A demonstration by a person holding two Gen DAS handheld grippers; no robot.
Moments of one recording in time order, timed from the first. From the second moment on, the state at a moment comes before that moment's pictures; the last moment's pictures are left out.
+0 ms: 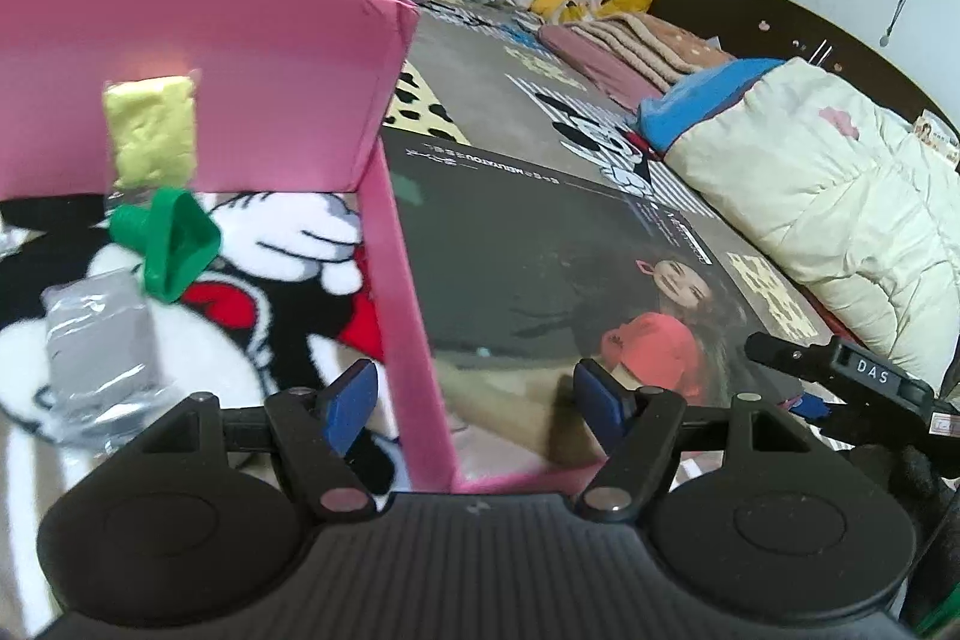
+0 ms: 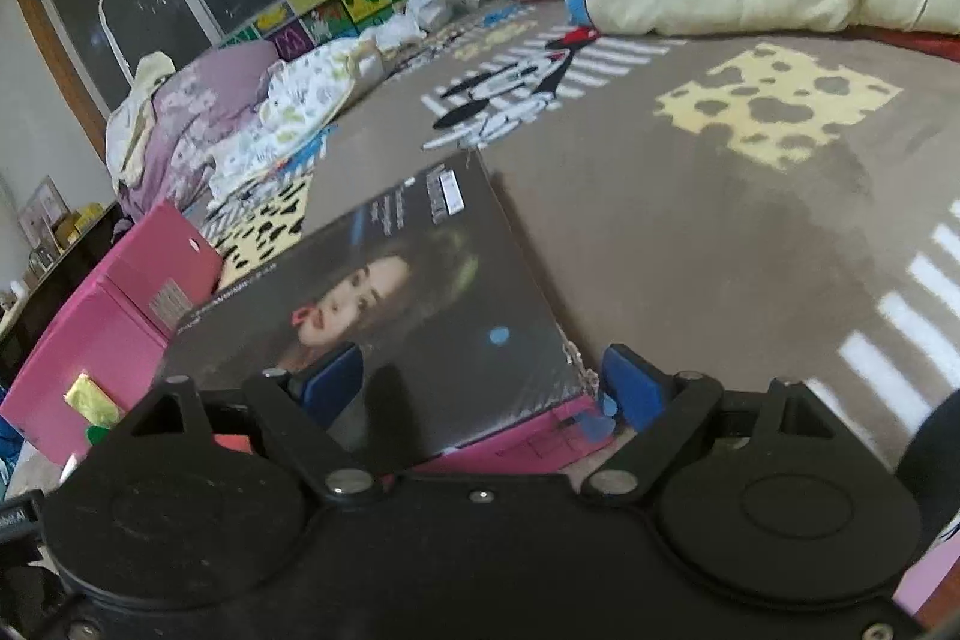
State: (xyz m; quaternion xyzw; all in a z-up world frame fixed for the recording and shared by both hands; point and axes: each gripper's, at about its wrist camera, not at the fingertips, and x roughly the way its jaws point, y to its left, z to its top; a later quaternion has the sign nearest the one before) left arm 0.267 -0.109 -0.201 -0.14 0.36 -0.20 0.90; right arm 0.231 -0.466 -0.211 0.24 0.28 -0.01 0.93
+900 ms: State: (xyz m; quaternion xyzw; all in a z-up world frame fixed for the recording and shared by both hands) left arm 0.234 -0.114 -0.146 -0.08 0.32 -0.24 0.91; right arm 0.169 -0.455 -0.169 0.21 0.24 0.05 0.95
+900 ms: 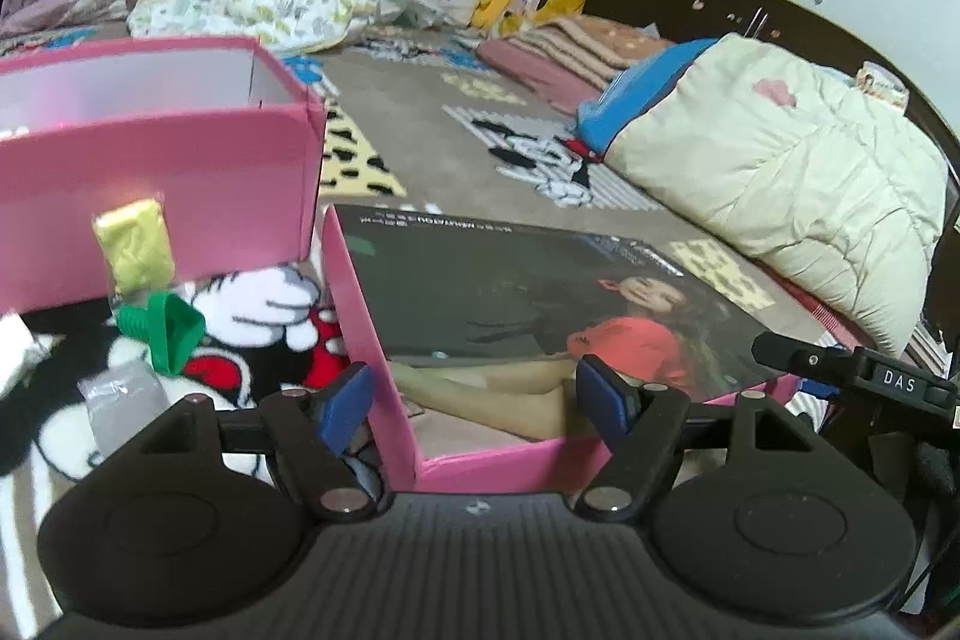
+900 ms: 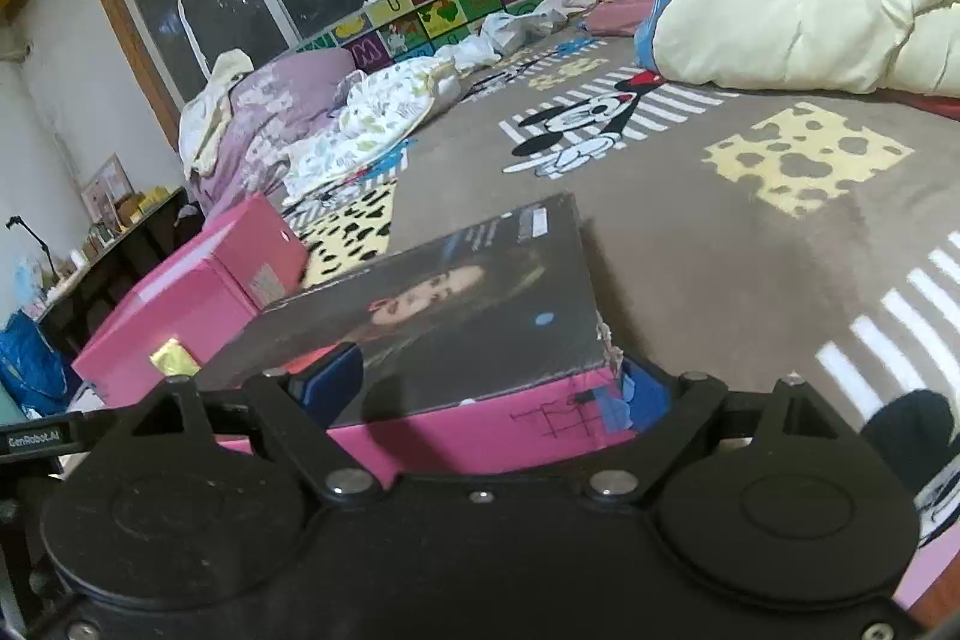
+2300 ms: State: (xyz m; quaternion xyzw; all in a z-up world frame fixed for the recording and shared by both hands) left arm 0.234 0.088 -0.082 -0.14 0.16 -0.14 0.97; right arm 0.271 -0.265 -0.065 0.09 0.16 0.23 0.96
